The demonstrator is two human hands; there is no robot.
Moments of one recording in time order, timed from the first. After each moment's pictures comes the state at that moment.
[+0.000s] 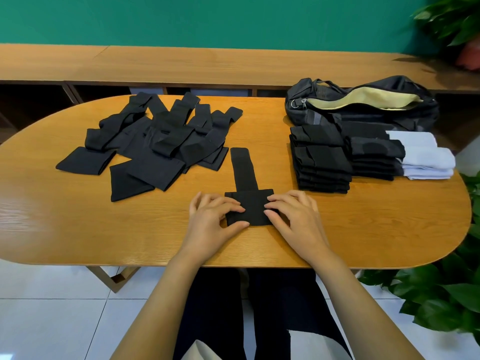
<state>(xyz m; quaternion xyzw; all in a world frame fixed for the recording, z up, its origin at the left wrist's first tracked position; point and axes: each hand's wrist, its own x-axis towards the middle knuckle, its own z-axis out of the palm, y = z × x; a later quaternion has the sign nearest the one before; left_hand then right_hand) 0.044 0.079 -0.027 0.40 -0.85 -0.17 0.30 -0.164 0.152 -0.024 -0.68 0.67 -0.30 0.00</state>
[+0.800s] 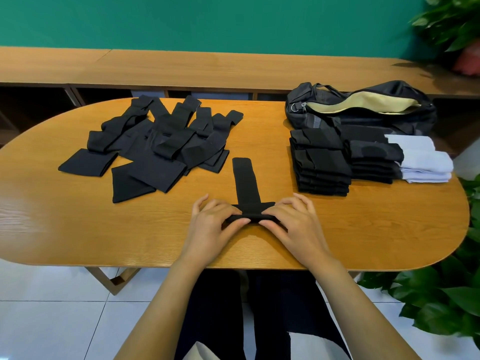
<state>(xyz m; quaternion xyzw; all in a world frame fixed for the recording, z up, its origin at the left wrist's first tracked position) 0.043 0.083 -0.027 0.37 -0.85 -0.14 0.34 -0.160 0.156 -0.022 -0.72 0.61 -0.30 -0.08</state>
